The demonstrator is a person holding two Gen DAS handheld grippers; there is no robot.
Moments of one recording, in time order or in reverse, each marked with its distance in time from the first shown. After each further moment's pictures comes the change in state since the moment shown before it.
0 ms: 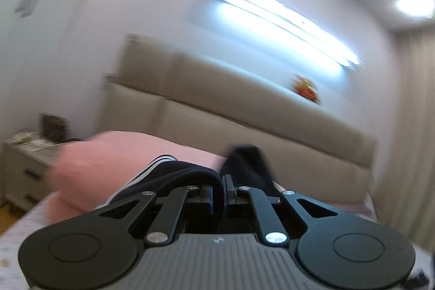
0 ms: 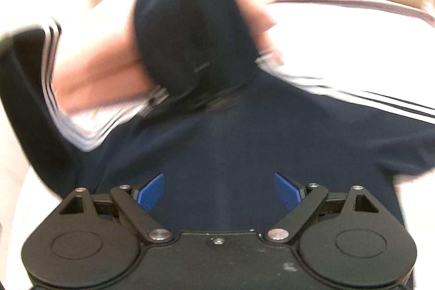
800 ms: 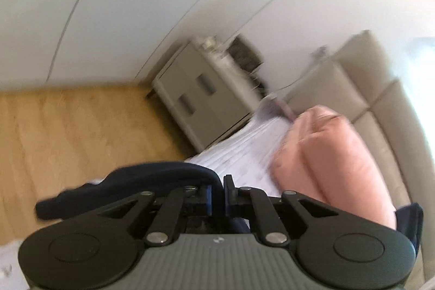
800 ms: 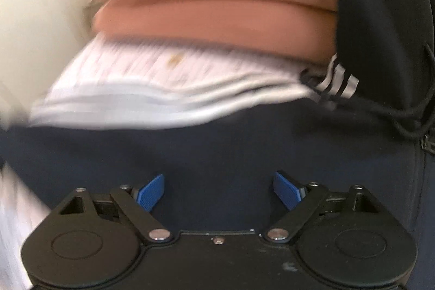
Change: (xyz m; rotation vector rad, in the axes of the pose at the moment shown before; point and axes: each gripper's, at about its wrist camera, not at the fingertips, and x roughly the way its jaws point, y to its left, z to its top) left arm -0.109 0.329 -0.074 -0.669 0.119 0.571; right arm 0.167 0.218 -0.016 -0.410 0.194 0.055
